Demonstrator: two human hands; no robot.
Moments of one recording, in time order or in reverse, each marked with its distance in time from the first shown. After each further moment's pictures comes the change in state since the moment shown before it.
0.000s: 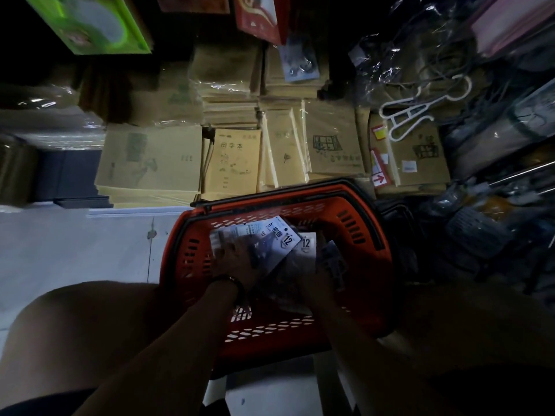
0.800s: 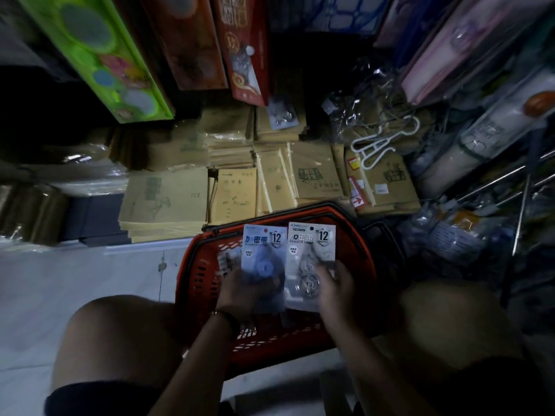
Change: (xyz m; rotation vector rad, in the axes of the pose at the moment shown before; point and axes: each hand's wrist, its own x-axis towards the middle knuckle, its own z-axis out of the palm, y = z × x) left_hand -0.103 0.031 -0.059 -0.819 -0.021 0.027; right_hand -0.080 -0.058 -0.043 0.326 0.255 -0.275
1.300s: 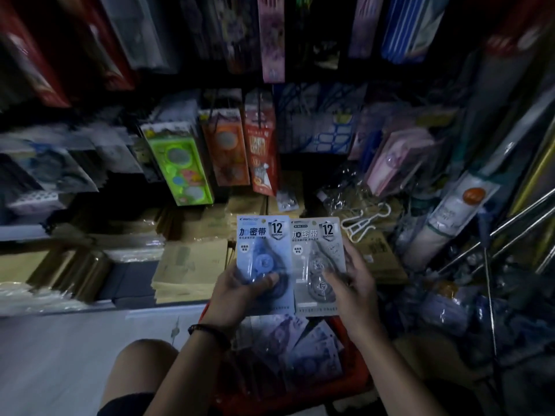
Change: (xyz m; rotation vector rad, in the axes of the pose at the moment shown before) left_hand -0.137 0.144 -0.053 -0.449 0.031 0.442; right_hand -0.073 -0.170 -0.042 0.023 -0.276 -0.571
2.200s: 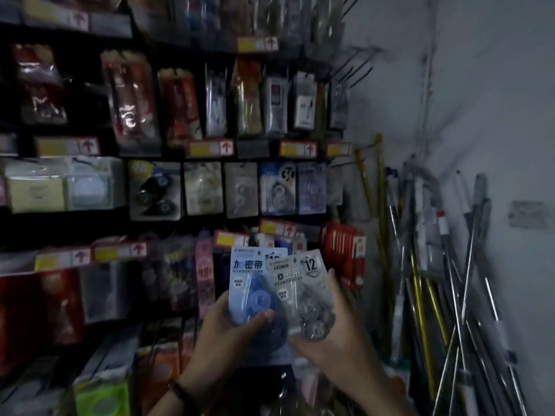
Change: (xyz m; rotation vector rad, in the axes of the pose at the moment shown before) left_hand -0.025 0.332 0.132 -0.005 -0.258 0.557; right_hand 0.056 -0.343 -0.089 -0.294 0.045 -0.535
